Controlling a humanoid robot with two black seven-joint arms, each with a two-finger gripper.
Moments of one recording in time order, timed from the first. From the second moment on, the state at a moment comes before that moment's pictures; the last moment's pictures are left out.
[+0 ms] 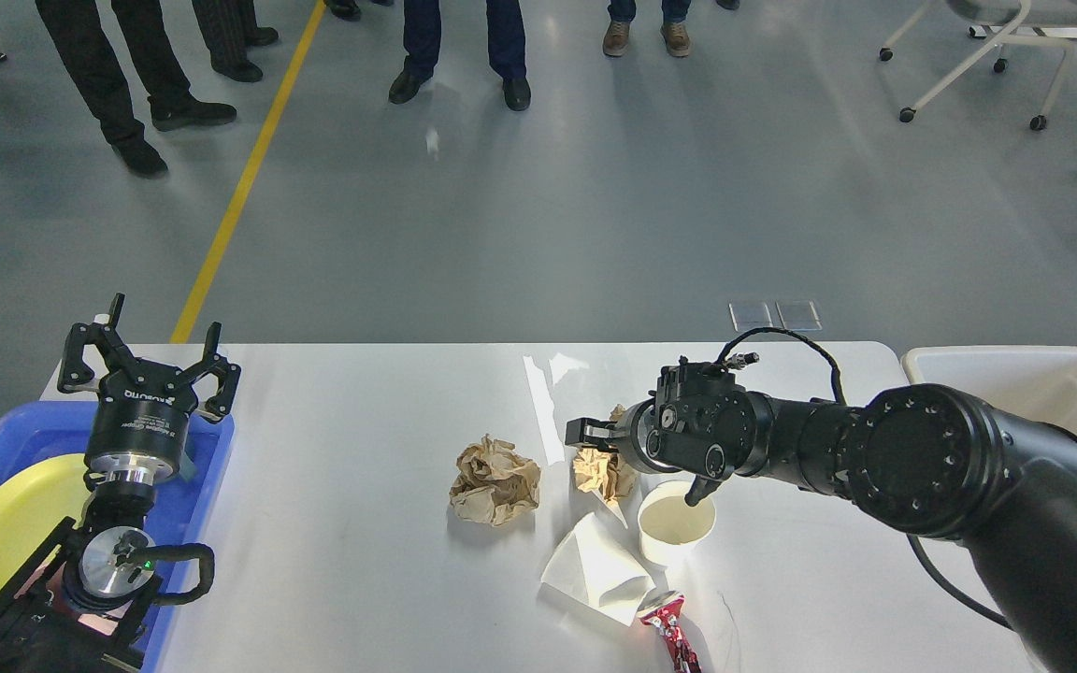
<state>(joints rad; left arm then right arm) -0.28 0.19 -1.35 -0.84 0.21 -0.44 -0.40 1.23 0.19 -0.93 0.59 -0.12 0.14 -0.16</state>
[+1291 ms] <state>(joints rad) -0.28 0.19 -1.35 -0.84 0.21 -0.44 -0.40 1.59 0.02 -0.97 0.93 0.01 0.29 -0.16</state>
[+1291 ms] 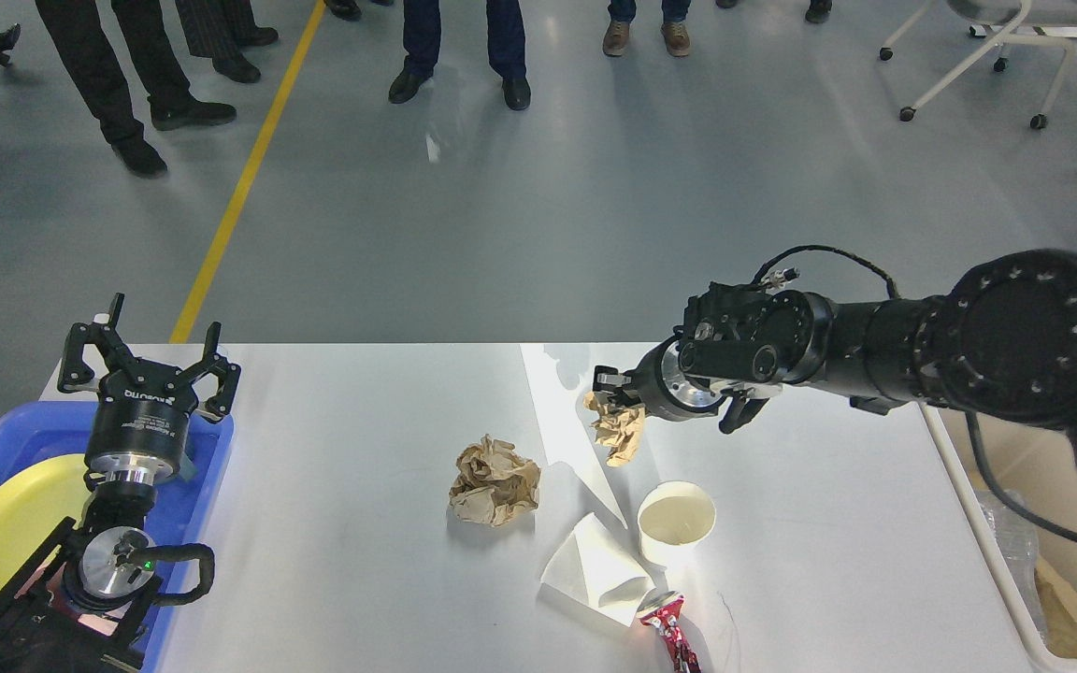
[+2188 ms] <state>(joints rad) -0.28 0.19 -1.35 -0.84 0.21 -0.44 -0.40 2.21 -0.31 -1.29 1.49 -0.02 0.61 -0.17</state>
